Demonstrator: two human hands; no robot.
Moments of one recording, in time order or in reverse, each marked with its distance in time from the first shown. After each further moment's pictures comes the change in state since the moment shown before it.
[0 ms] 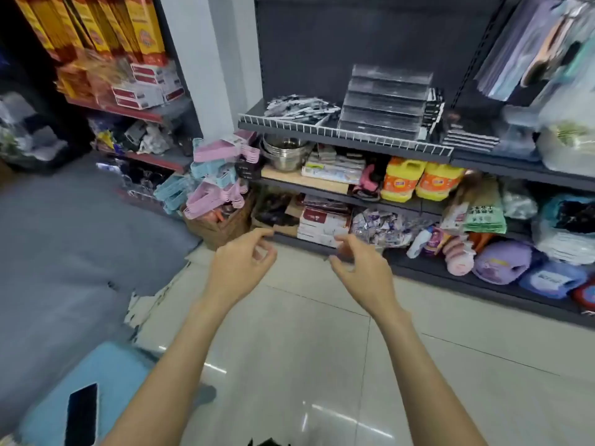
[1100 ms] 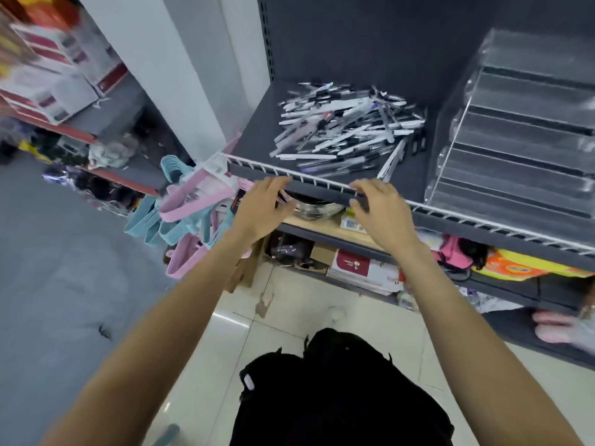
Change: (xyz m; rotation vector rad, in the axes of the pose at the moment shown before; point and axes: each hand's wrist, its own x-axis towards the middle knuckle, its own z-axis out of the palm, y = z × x) left_hand 0.645 -0.252 0.176 0.103 -0.344 -0.002; right_hand 0.648 0.119 0.189 -0.206 -0.176 0.010
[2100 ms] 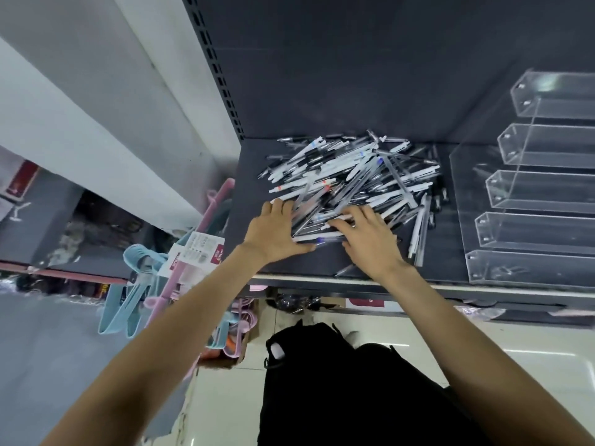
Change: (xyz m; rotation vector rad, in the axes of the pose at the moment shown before) left_hand 0.214 -0.055 -0.005 0.330 -0.414 0.140; right_hand 0.170 0.007 0.073 -0.361 -0.149 0.041
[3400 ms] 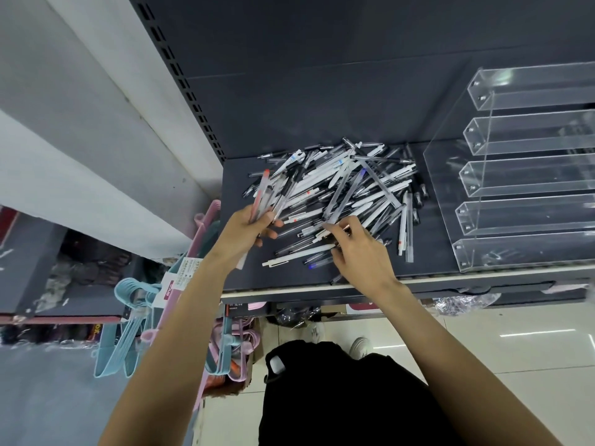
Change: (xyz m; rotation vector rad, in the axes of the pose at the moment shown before) left_hand -0.008 -0.020 -0.036 -1.211 0.008 -0.121; right_hand -0.023 -0.019 -0.005 0.224 0.168 0.192
